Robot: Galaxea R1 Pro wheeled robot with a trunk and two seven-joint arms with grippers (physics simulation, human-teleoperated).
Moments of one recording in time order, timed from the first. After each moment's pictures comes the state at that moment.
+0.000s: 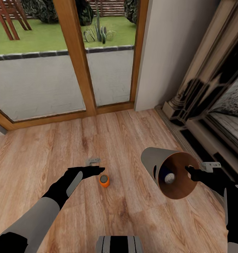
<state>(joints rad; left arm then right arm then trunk) -0.80 0.04 -0.29 -0.75 0.45 0.53 -0.07 -0.46 -0.08 -0.57 -1.50 0.32 0.60 0.77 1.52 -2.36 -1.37</state>
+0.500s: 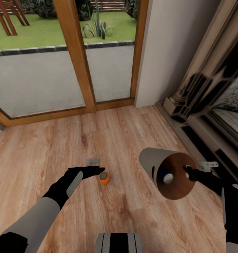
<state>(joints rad) -0.80 0.03 -0.29 -0.75 0.45 0.53 -0.07 -0.45 -0.08 -0.55 -1.50 0.32 0.60 0.77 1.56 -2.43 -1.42</state>
